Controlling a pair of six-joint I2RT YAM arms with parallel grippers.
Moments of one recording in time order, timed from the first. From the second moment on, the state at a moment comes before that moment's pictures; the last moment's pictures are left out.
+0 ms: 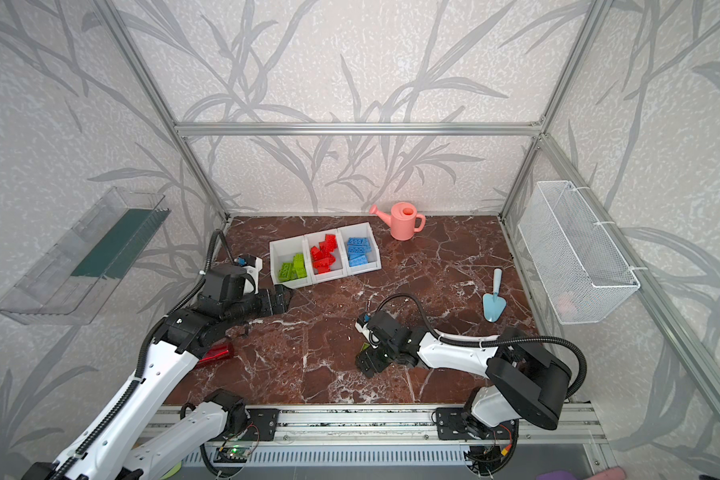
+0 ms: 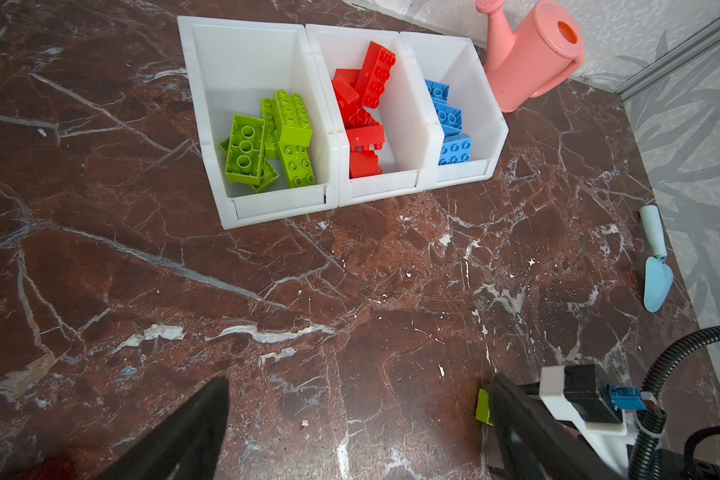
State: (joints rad) left arm -0.32 0.88 0.91 -0.77 0.04 -0.43; right arm 0.96 1.44 0.62 -0.21 -0.16 0.33
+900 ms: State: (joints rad) left arm -0.32 0.85 0.91 -0.77 0.05 -0.43; right arm 1.08 1.56 0.78 -0.43 0.06 0.28
